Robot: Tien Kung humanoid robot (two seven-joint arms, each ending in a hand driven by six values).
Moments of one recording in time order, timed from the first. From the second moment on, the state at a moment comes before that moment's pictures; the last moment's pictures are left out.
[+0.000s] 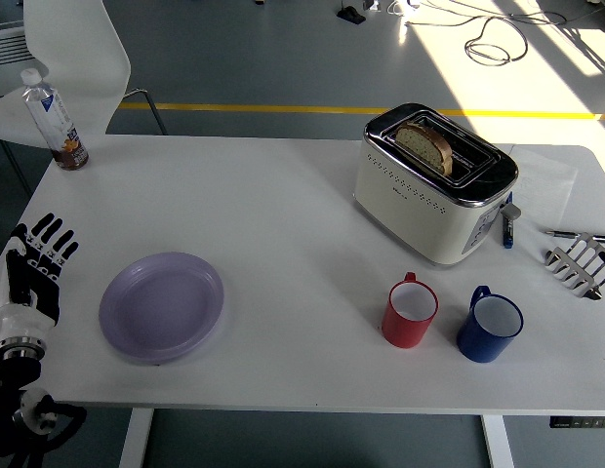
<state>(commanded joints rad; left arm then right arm) -0.01 0.00 -1.64 -1.23 0.96 0.14 -0.28 0.09 -0.19 1.70 1.13 -0.60 -0.04 0.04</state>
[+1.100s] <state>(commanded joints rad) -0.03 0.00 -1.57 -1.02 1.01 0.10 -0.37 0.10 -0.18 1.70 1.13 -0.60 -0.05 0.03</state>
